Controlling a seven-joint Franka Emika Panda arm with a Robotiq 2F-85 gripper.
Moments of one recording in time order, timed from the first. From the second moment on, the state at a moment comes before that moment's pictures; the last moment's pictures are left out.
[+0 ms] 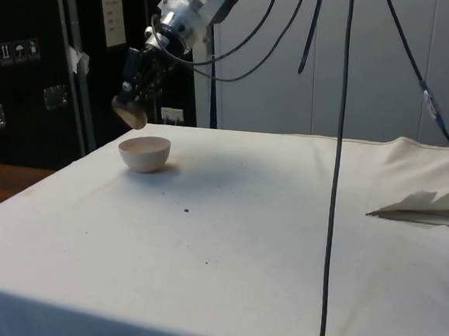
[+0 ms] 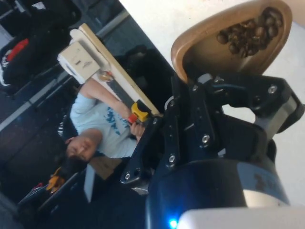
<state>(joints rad) -0.08 0.78 -0.38 -1.42 1.25 1.84 -0.80</state>
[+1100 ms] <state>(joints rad) -0.09 0.85 -0.47 -1.40 1.51 1.69 -0.81</state>
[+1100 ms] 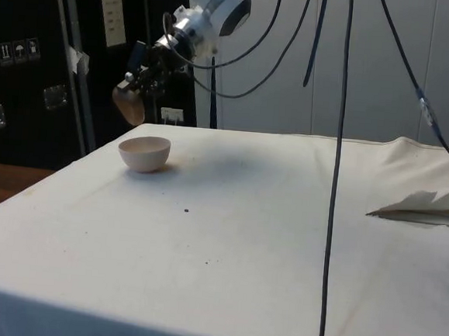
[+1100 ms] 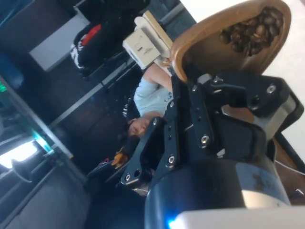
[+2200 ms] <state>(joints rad) -0.10 0.88 -0.53 -1.41 1.73 1.57 -0.78</state>
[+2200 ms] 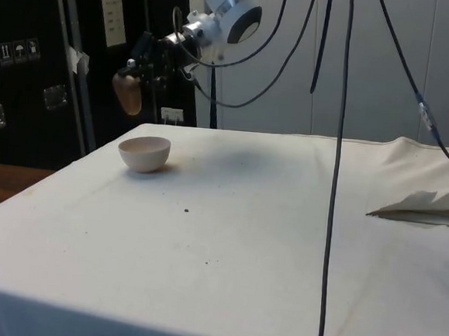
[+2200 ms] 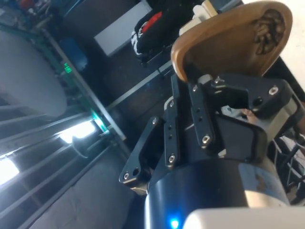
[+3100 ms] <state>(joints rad) -0.08 0.84 -0.53 -1.53 1.82 1.51 -0.79</state>
